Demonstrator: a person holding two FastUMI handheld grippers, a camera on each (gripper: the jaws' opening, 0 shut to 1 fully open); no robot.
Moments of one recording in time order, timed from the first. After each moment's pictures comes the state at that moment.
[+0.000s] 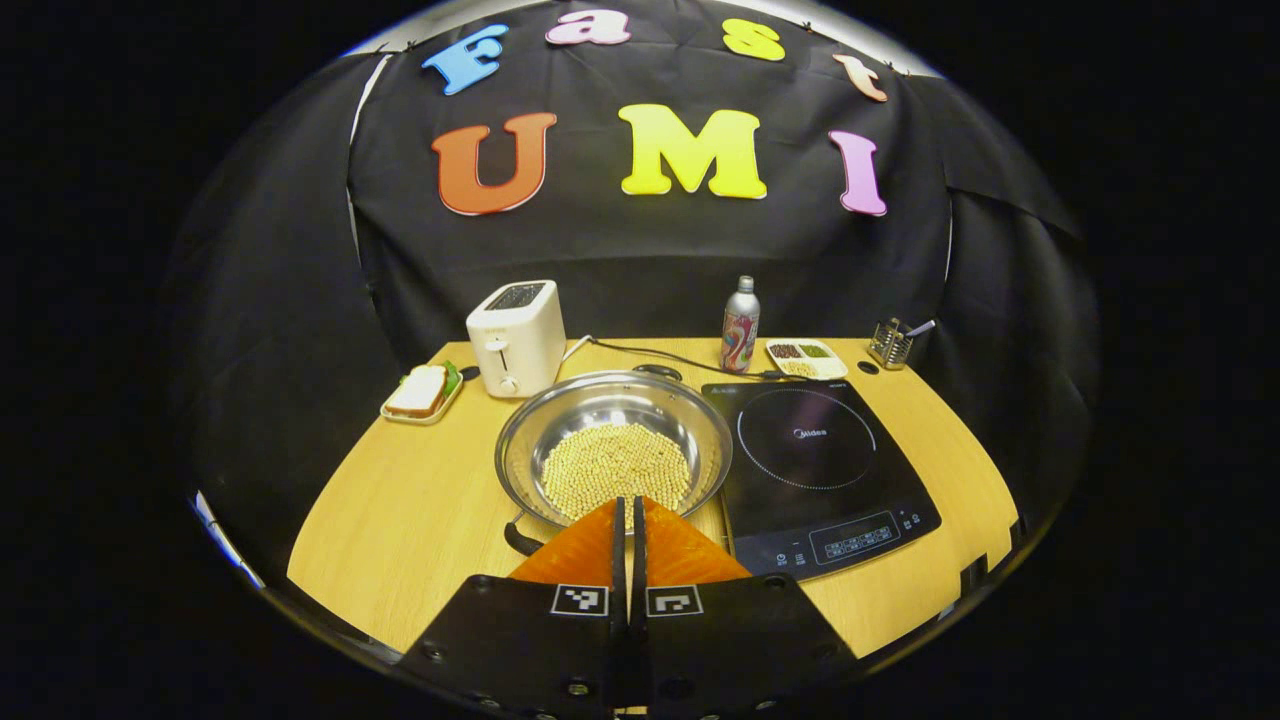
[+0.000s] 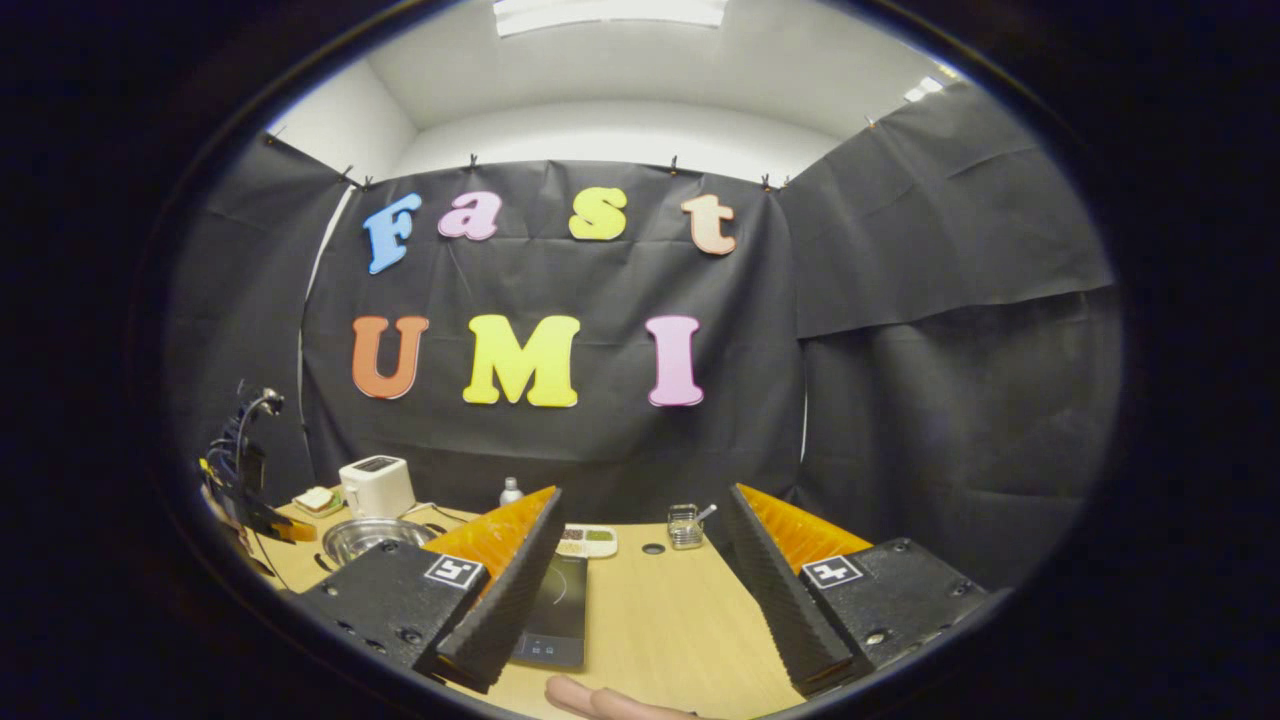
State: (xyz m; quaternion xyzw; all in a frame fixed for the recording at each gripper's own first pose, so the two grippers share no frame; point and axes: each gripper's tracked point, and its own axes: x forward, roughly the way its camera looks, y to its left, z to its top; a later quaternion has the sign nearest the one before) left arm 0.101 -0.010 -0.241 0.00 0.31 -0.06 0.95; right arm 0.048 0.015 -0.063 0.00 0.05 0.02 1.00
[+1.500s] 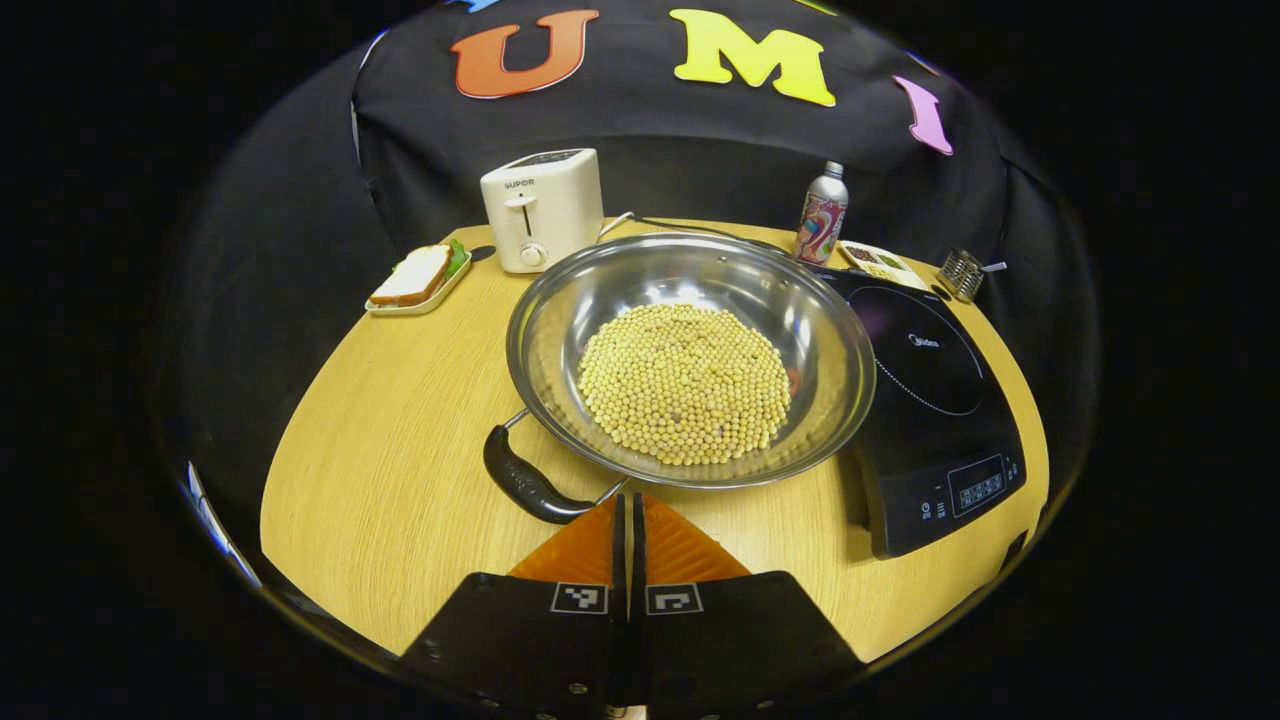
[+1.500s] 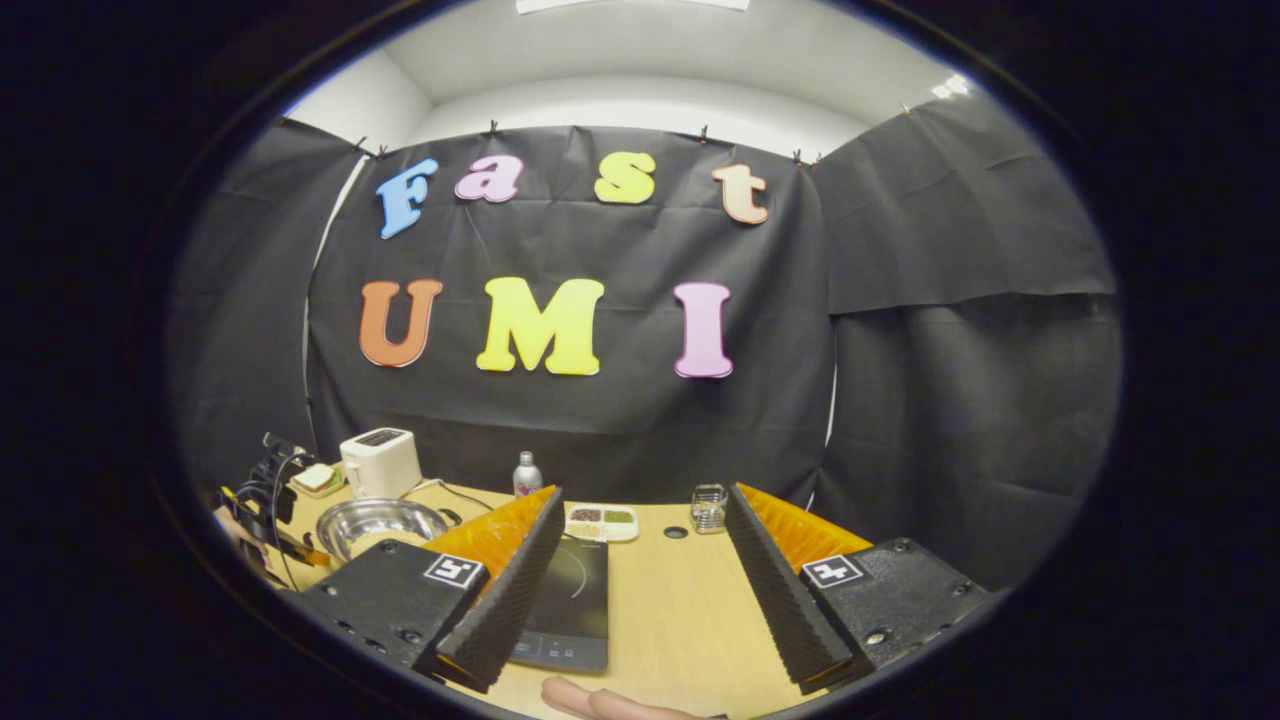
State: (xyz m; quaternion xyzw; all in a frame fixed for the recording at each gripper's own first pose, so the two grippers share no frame) left arm 0.121 0.048 -0.360 -0.02 0.43 -0.03 0.90; right arm 0.089 0.068 -0.094 -0.01 0.09 0.04 1.00
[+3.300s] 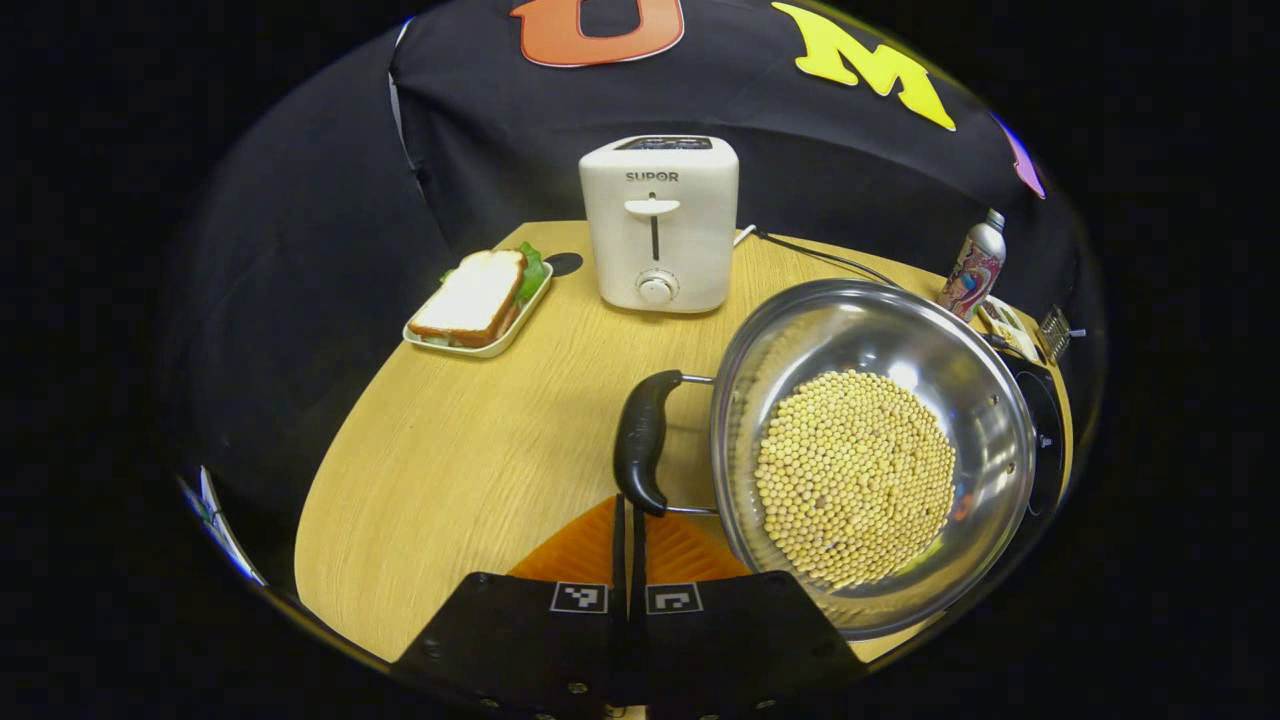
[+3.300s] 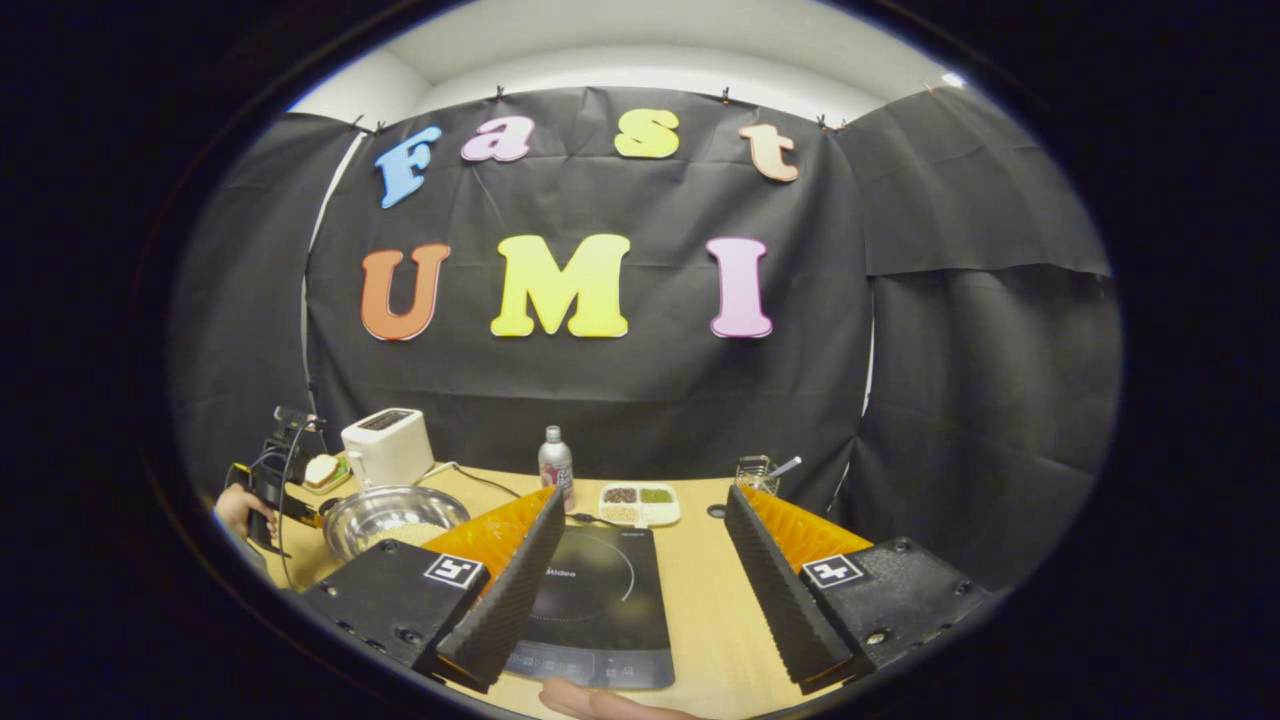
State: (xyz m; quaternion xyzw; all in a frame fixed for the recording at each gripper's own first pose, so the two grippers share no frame) left arm 0.238 0.160 -0.389 -0.02 0.44 0.06 0.90; right arm 0.141 0.137 -0.150 -0.01 0.15 0.05 0.99
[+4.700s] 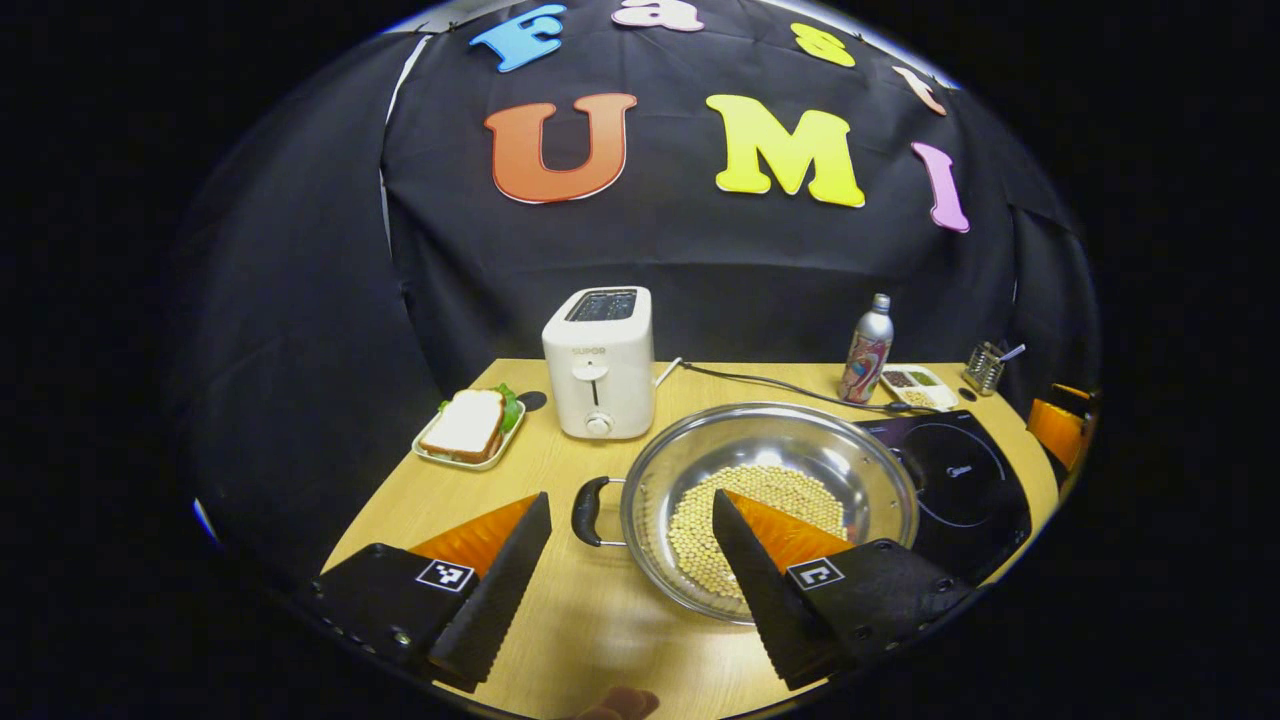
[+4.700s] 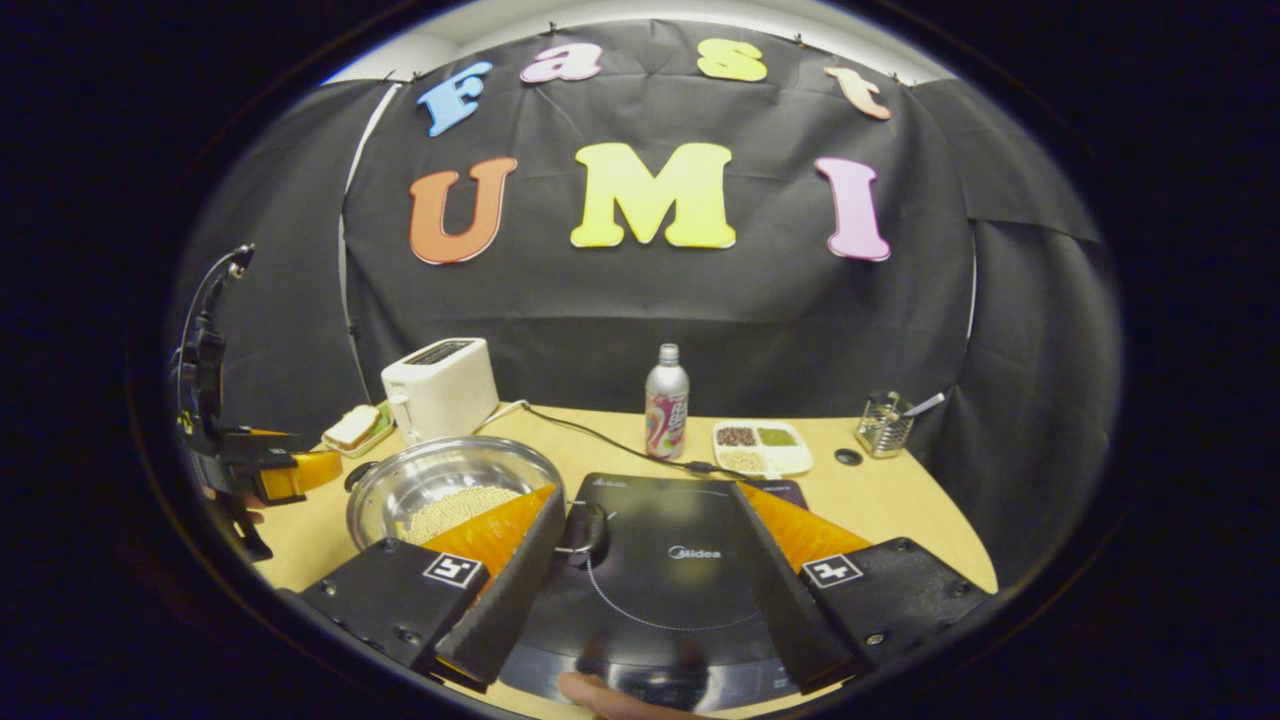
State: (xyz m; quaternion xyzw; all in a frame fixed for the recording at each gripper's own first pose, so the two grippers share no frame) left arm 0.242 0.123 -0.292 0.00 0.26 0.00 0.96; right arm 0.199 0.306 -0.273 0.00 0.26 0.14 0.96
